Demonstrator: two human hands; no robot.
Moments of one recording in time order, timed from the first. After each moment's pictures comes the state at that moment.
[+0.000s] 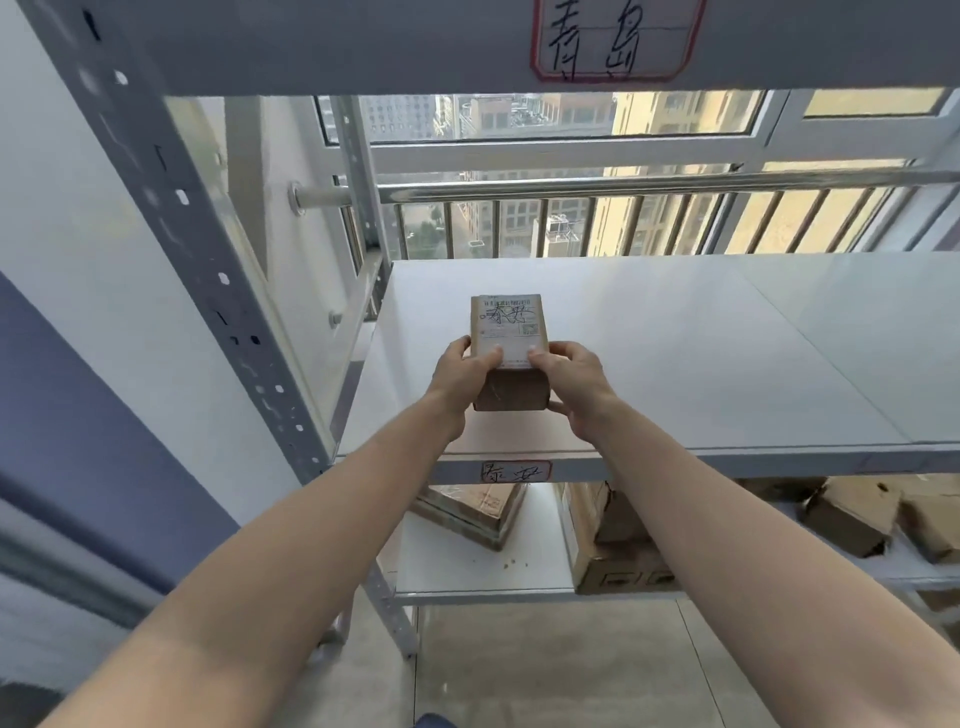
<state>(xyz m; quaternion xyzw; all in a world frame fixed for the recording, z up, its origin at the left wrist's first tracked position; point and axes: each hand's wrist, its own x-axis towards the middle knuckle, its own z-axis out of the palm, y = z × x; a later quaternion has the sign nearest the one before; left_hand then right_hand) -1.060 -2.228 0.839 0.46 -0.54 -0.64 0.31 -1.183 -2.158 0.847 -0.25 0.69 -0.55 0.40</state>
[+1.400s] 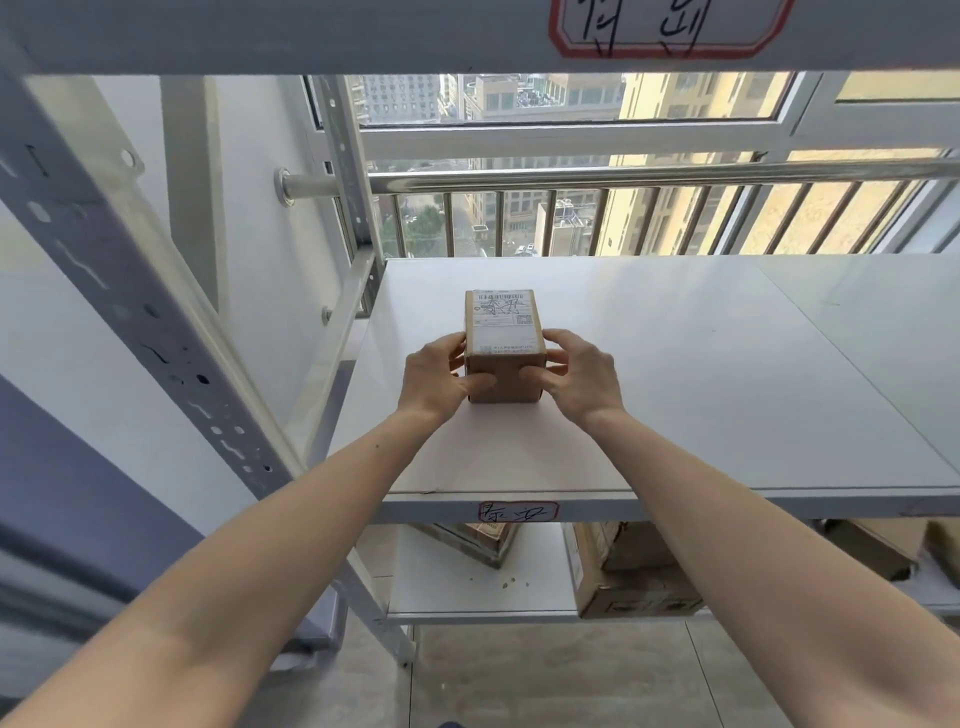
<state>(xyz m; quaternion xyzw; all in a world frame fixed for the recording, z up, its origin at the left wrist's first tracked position) -1.061 -2.295 0.815 0.43 -0.76 -0.38 0.30 -1.225 -2.207 0.820 -0.46 0.76 -0.41 0.19</state>
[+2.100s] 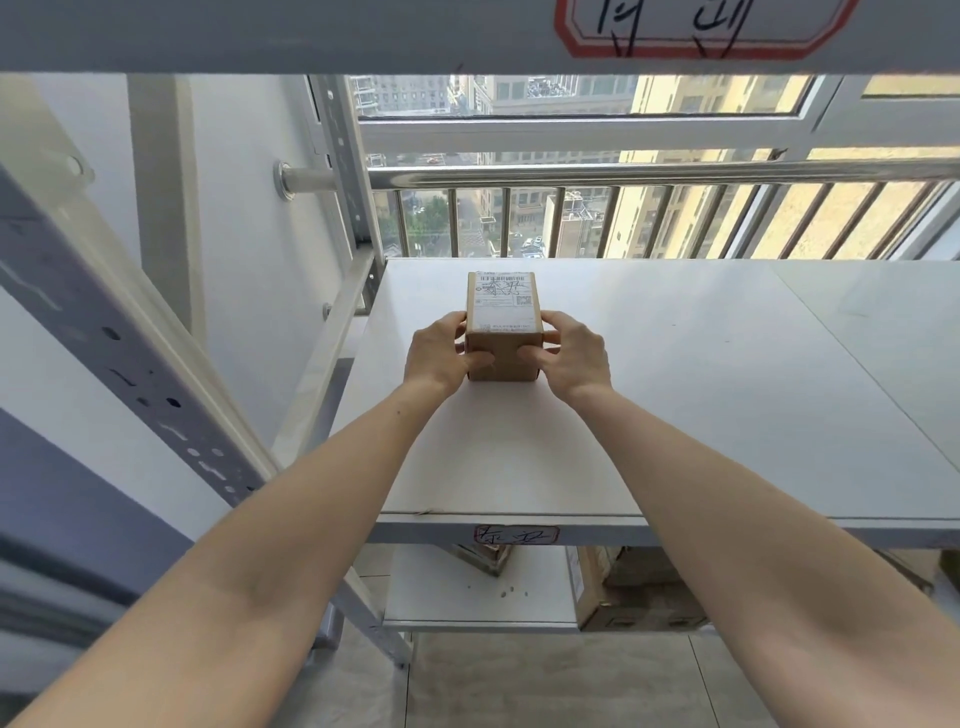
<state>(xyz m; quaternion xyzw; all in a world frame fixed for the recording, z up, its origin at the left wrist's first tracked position) -1.089 -2.339 0.820 0.48 -0.75 -0.36 0.27 -1.242 -2.260 0.820 -0.45 0.77 -0.40 0.20</state>
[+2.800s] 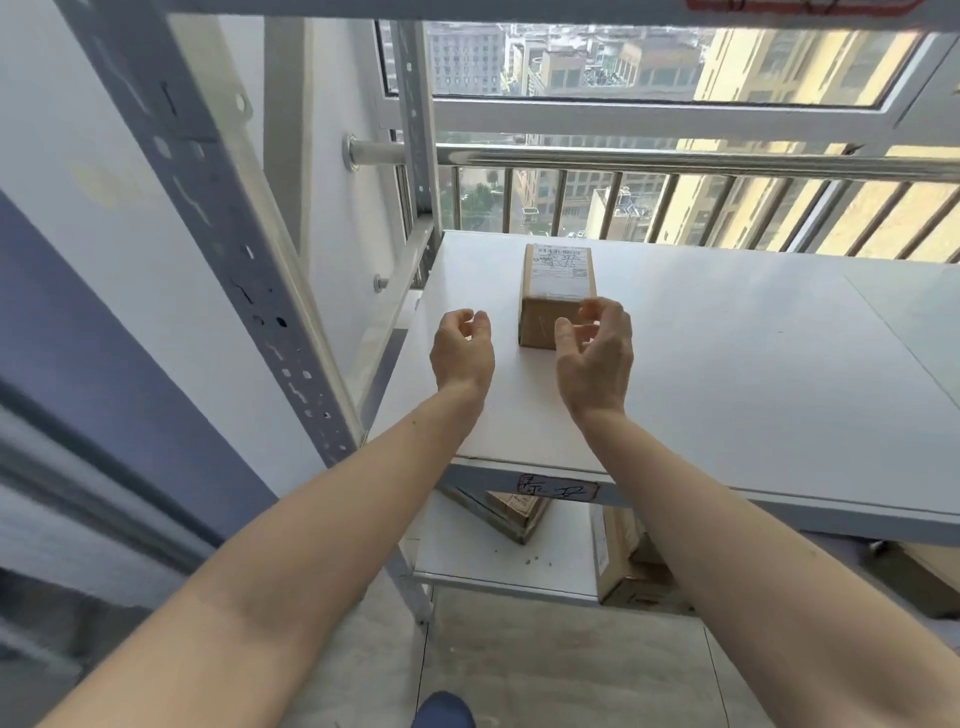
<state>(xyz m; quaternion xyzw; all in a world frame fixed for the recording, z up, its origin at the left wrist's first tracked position) -1.056 -2.282 0.816 0.58 -0.50 -0.46 0.44 -1.164 -2.220 0.819 -0.41 0.72 -0.56 0.07</state>
